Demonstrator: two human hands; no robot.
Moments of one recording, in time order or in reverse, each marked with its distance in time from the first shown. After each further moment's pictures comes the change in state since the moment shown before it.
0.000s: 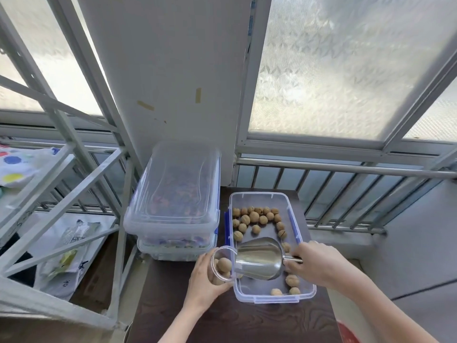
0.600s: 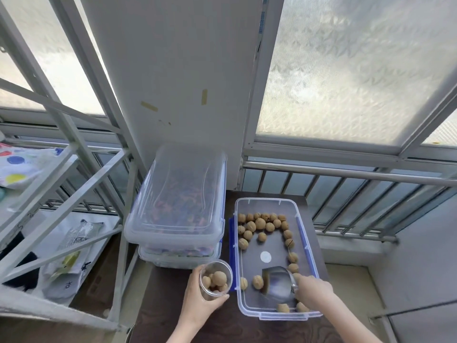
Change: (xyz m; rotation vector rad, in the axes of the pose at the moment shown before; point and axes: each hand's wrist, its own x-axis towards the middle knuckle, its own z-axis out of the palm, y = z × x) left_hand -0.001 -0.045 0.001 -0.083 0.038 -0.199; right_hand 0.081 0.025 0.114 0.049 -0.350 0.253
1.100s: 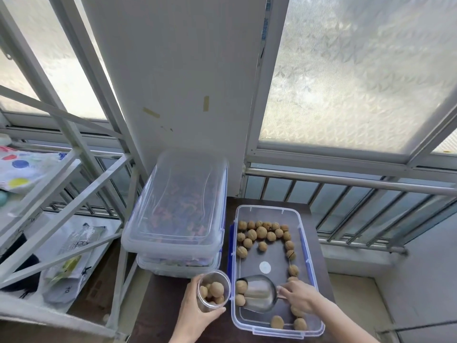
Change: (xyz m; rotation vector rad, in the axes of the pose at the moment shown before) left_hand 0.006 -0.003 0.000 -0.003 0.014 0.005; right_hand 0.054 0.003 0.008 0.180 -0.034 -0.259
